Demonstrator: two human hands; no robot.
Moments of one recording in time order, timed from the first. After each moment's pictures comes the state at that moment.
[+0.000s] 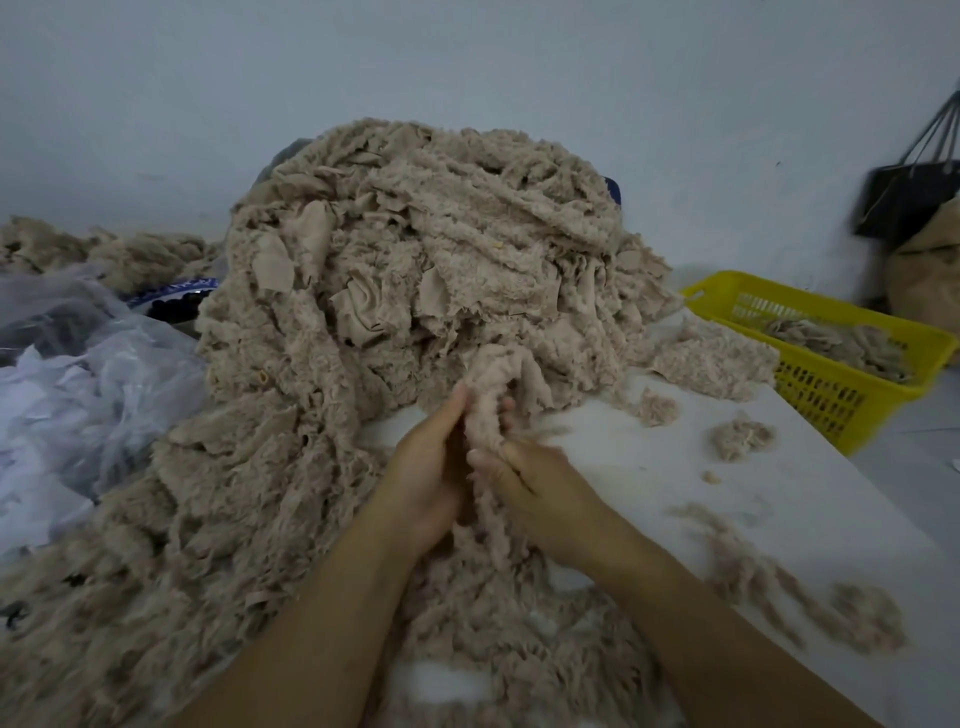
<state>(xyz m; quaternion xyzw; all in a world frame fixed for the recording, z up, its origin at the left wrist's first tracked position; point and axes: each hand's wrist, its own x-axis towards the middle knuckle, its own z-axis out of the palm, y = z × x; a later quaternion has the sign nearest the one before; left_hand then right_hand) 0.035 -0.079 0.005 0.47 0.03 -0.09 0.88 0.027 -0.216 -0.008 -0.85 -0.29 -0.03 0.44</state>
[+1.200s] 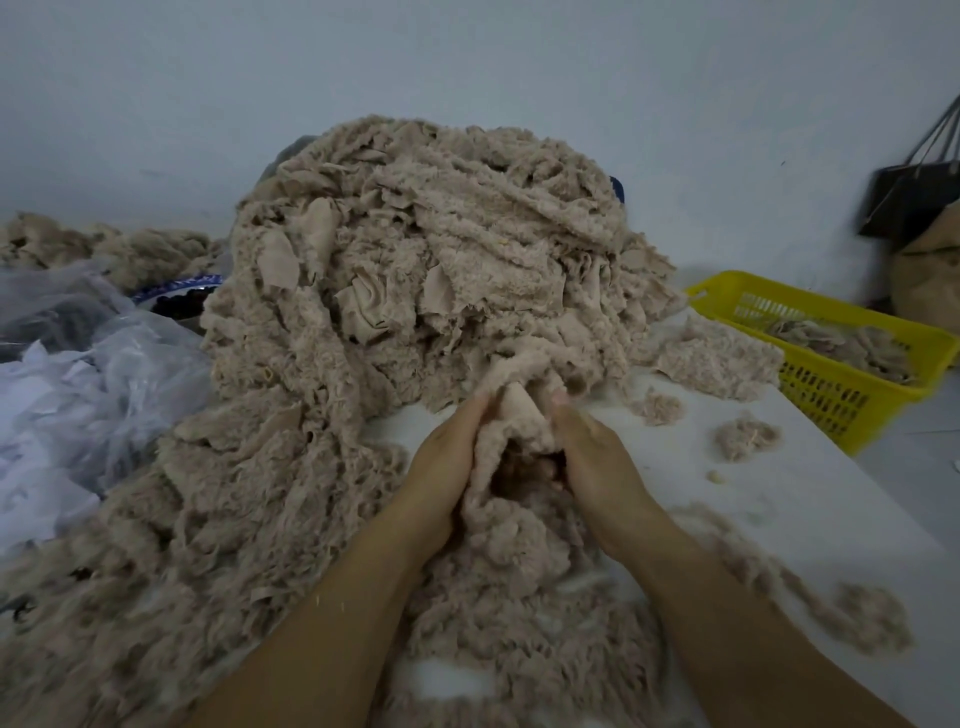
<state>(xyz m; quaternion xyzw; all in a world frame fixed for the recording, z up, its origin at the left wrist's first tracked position) 0.028 -0.086 0.004 0.65 0.02 -0.05 0.76 0.037 -0.231 -0.006 -0.72 -0.05 0.03 0.69</state>
